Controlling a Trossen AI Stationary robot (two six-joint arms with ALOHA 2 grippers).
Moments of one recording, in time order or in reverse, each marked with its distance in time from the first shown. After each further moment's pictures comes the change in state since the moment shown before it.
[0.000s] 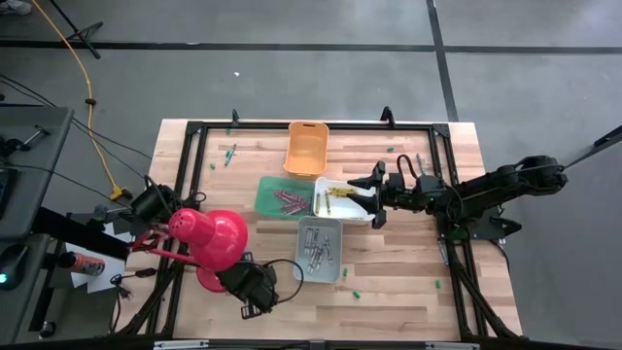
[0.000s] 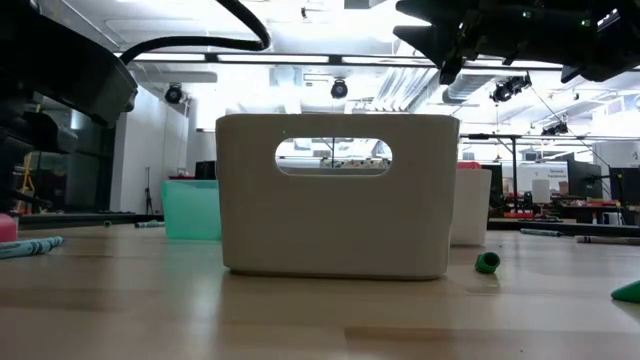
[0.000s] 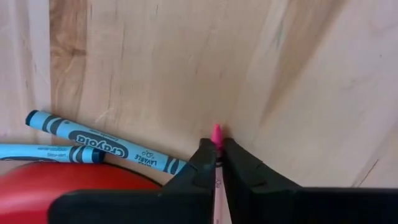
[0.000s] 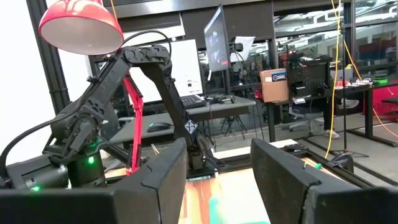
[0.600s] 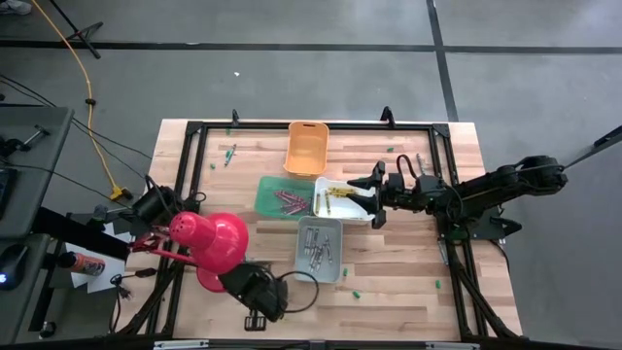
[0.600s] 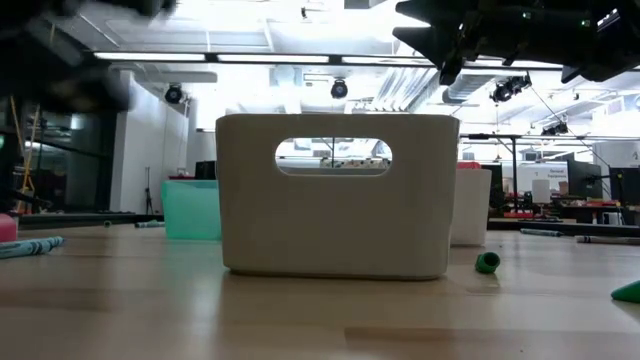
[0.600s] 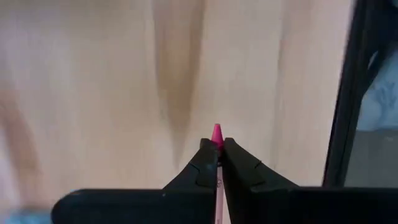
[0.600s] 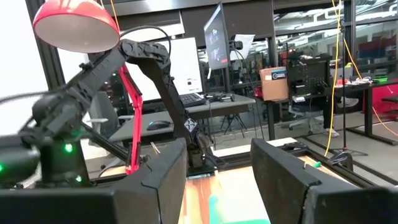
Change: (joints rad) left arm 0.006 0.007 0.155 0.038 0.006 0.253; right arm 0.000 0.000 0.000 -0.007 0.000 0.000
